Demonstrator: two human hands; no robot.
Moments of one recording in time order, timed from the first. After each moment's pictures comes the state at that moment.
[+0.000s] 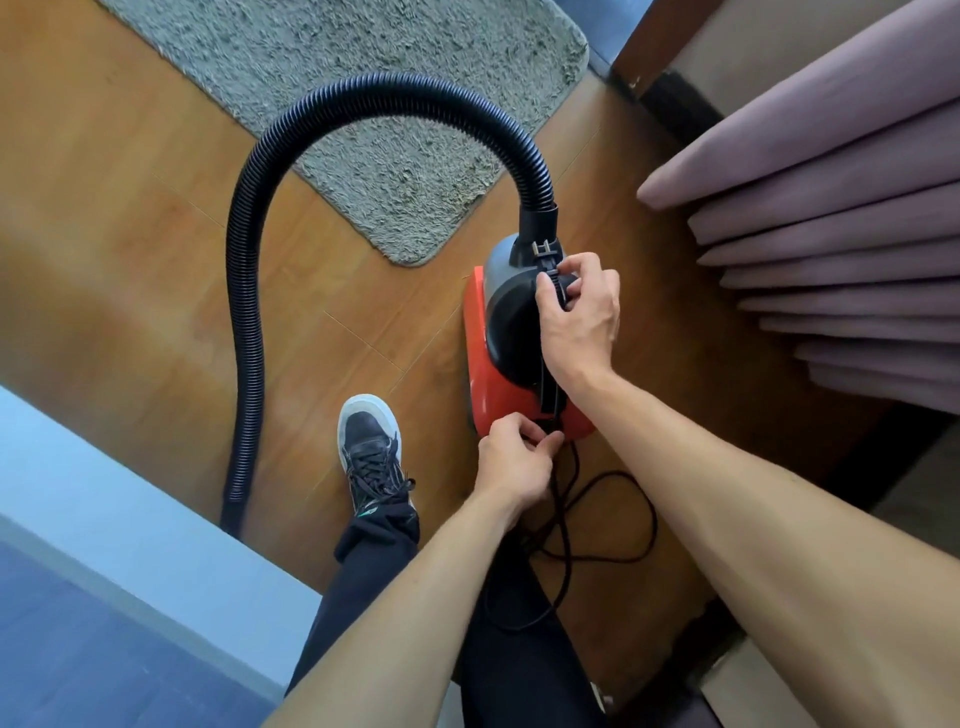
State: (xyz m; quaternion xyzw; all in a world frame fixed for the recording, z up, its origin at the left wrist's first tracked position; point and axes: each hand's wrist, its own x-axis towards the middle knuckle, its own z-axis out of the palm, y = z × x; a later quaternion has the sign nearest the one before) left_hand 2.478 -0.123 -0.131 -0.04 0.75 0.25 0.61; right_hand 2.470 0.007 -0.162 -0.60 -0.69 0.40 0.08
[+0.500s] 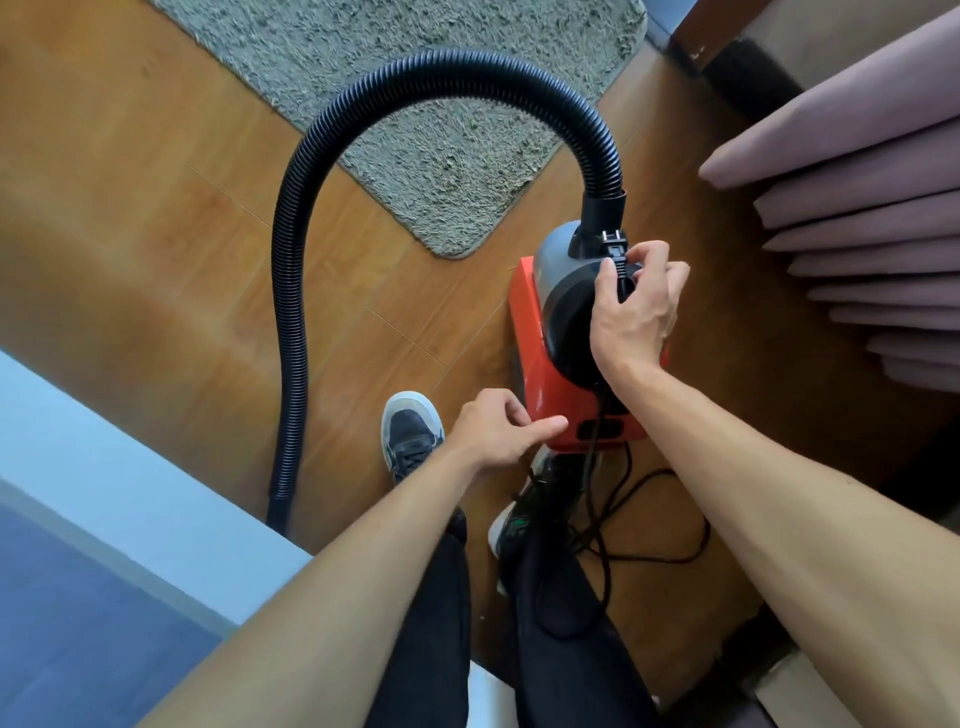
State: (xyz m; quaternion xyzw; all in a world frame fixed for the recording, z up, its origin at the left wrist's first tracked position) left_hand 2.385 -0.164 -0.169 0.07 0.74 0.14 0.65; right_hand 2.450 -0.006 -0.186 -0.64 -0.70 0.32 0.10
